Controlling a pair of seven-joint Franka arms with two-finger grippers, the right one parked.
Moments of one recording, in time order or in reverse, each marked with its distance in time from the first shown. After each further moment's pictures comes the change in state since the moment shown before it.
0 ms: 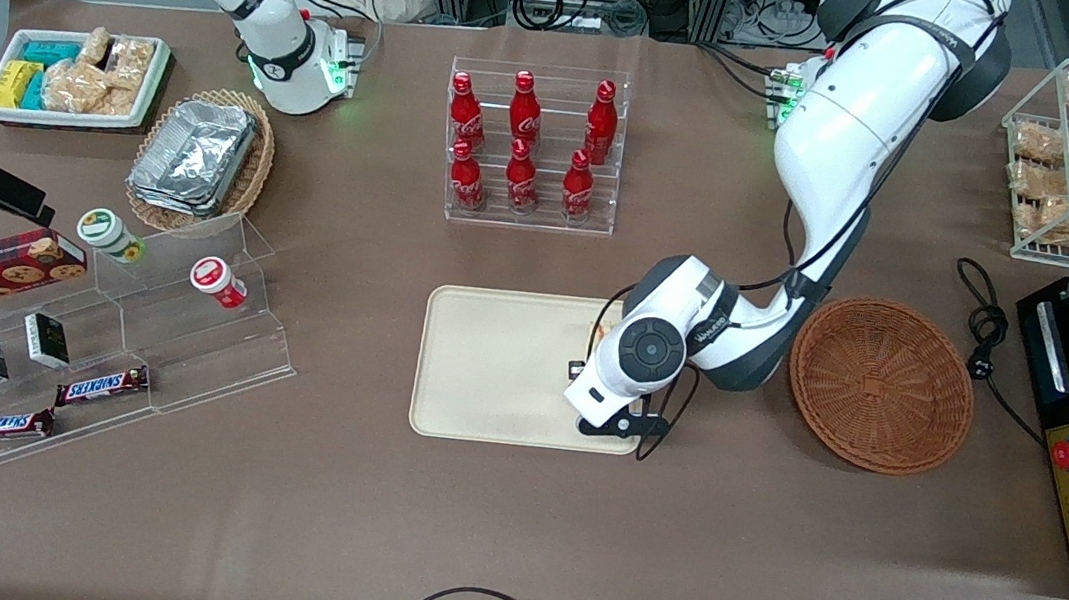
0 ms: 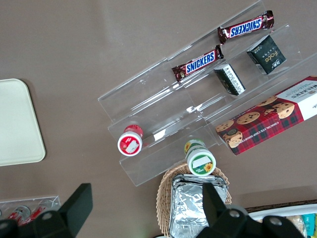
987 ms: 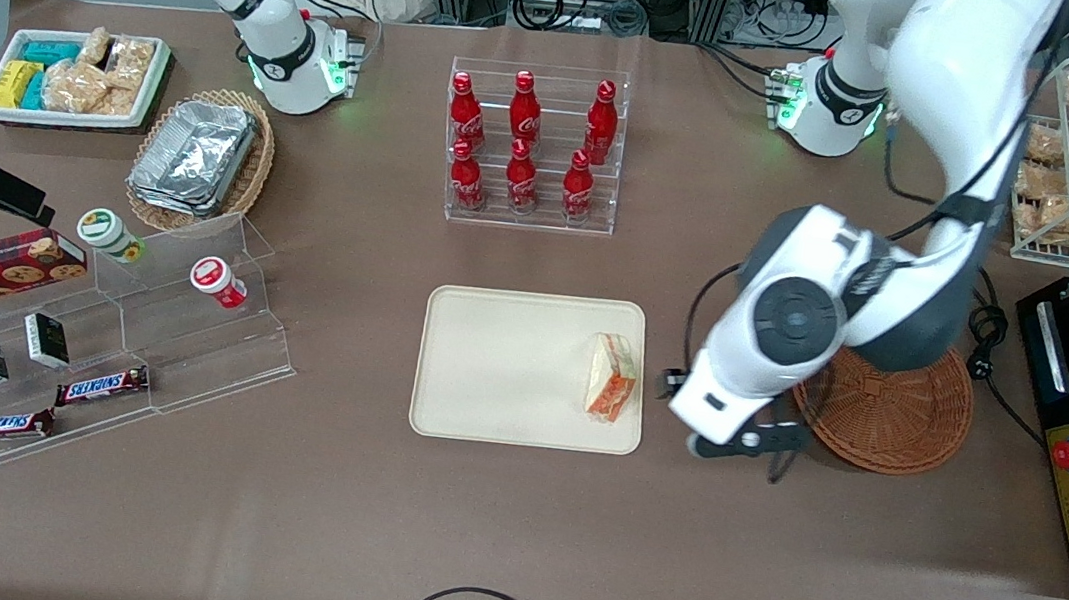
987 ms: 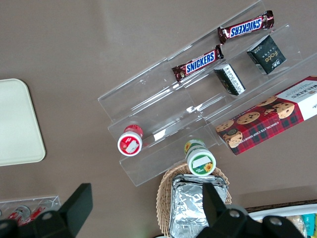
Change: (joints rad) arm 0.177 -0.312 0.014 -0.006 0.036 -0.276 0.080
